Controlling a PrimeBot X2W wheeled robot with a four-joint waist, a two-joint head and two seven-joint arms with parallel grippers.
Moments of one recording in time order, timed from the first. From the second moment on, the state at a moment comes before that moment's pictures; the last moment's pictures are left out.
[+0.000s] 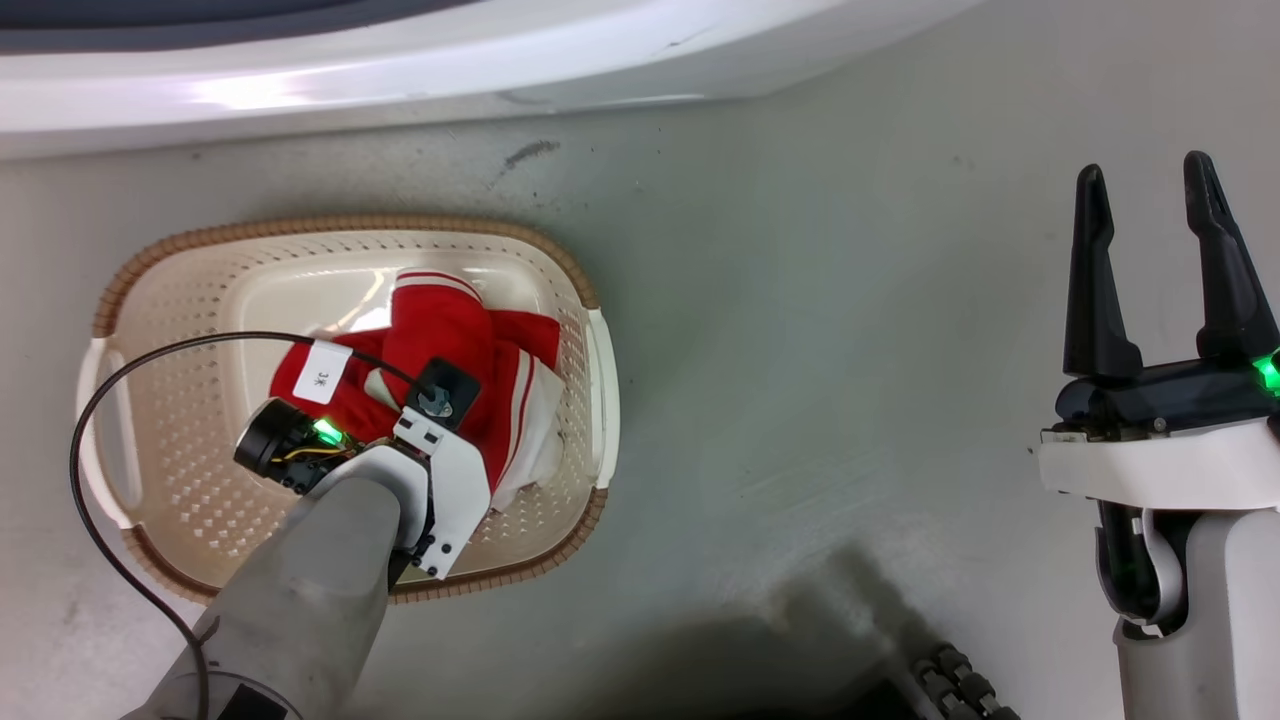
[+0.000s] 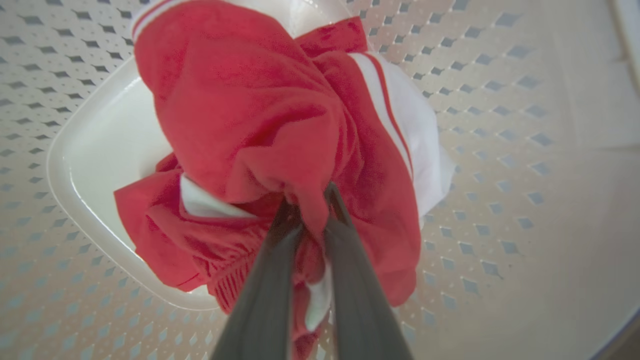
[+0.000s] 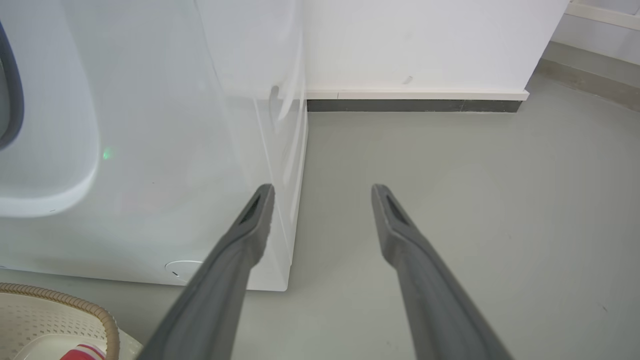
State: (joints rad) left arm -0.84 0.19 -0.76 1.26 -0.29 -0.11 -0.07; right arm -0.31 -0.05 -0.03 -0.08 0.12 0.13 -0.26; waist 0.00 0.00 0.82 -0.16
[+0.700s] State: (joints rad) left arm -0.74 0.14 -0.80 1.29 -0.35 -0.13 -0.12; right arm -0.29 -0.05 0.00 -0.04 0.12 0.13 -0.26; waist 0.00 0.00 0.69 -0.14
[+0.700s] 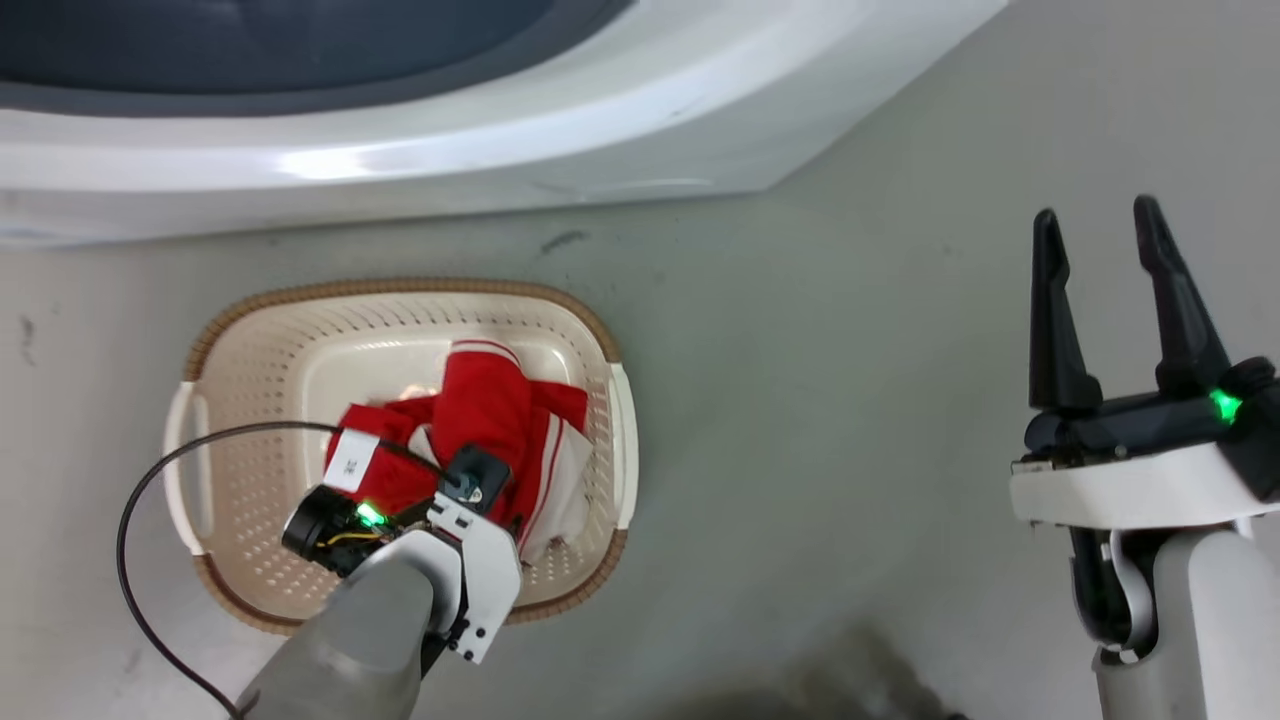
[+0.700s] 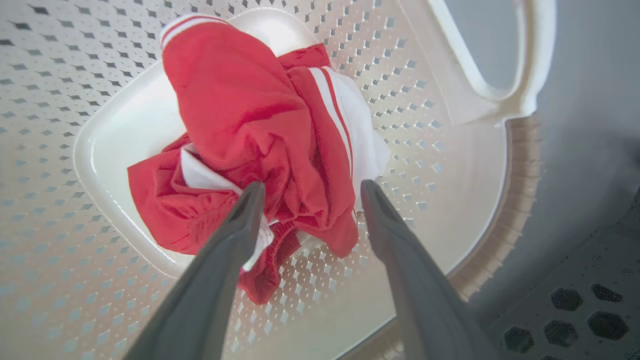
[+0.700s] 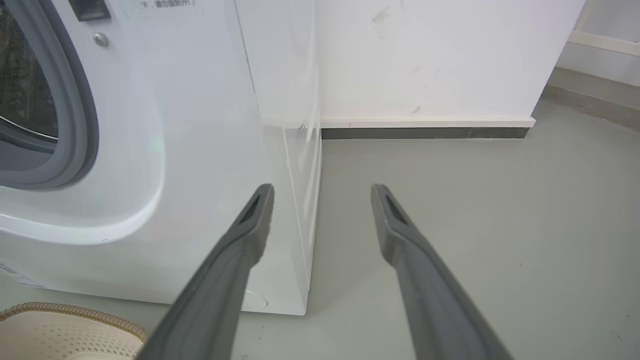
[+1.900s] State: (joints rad) left arm -0.20 0.20 -0.34 0.29 -0.26 0.17 -0.26; right arm -0.05 -0.05 0.00 0.02 0.09 0.13 -0.26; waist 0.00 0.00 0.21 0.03
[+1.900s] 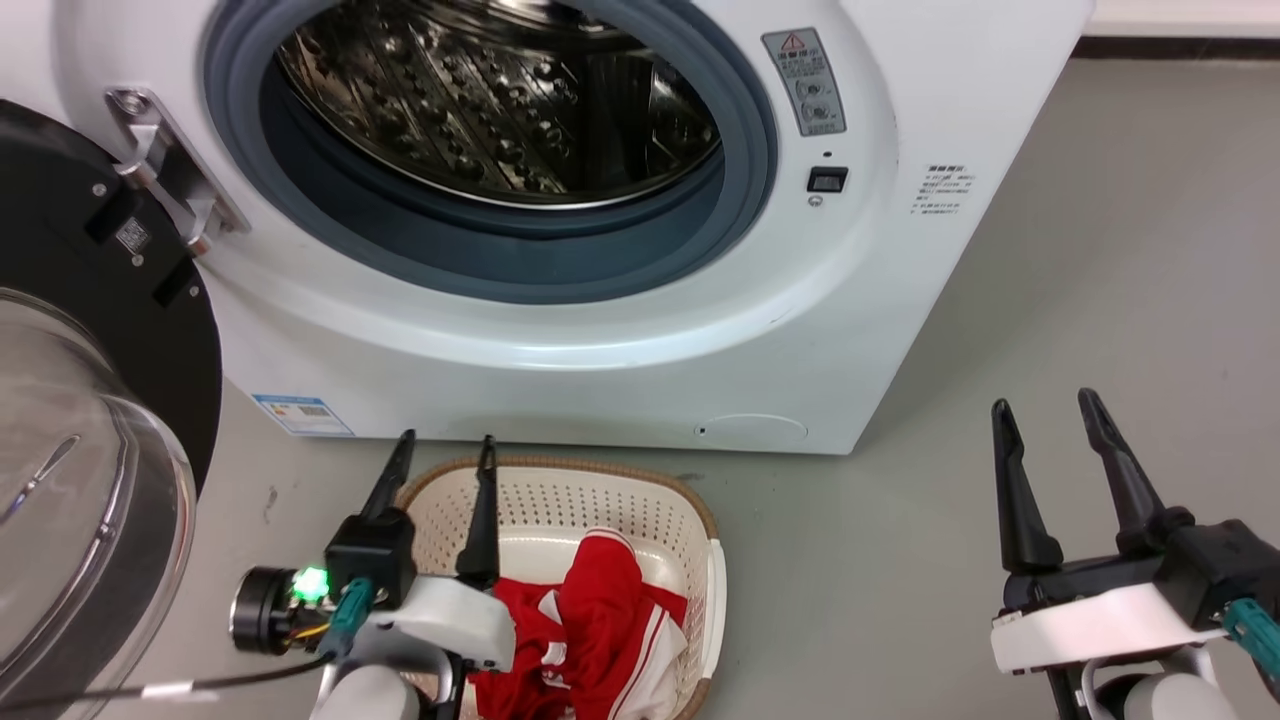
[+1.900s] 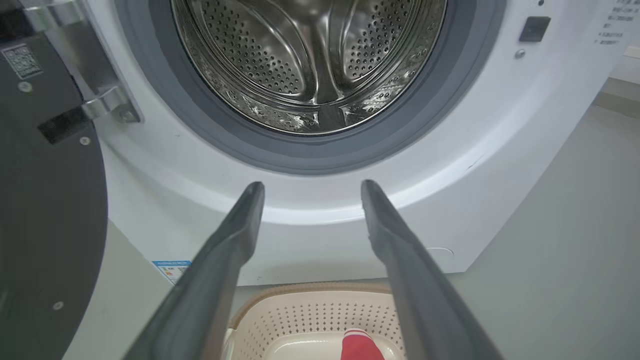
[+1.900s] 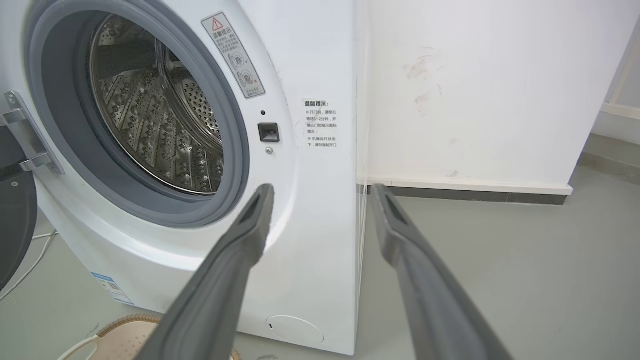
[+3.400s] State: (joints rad) left arm 0.10 0.05 -0.05 0.07 -0.06 0.10 -0.26; right arm 0.11 -0.05 0.04 0.04 0.11 0.13 -0.26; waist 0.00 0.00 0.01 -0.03
